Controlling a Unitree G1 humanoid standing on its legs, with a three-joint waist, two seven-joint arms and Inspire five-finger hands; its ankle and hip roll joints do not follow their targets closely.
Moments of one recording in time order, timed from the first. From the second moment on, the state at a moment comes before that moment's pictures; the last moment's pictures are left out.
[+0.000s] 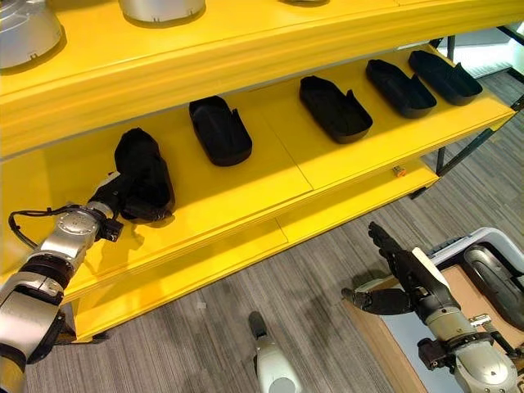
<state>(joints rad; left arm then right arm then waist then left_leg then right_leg) -0.83 0.66 -0.43 1.05 -0.40 -0.09 -0.16 0.45 -0.71 -0.29 -0.18 0.33 -0.10 0.28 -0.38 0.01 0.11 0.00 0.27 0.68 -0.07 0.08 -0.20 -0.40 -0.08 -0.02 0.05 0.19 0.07</state>
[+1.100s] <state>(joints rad) -0.72 0.60 -0.20 1.02 -0.67 -0.14 -0.06 0.46 -0.77 -0.24 -0.18 0.34 -0.10 0.25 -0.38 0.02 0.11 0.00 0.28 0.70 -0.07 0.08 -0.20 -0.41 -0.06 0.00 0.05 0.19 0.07</state>
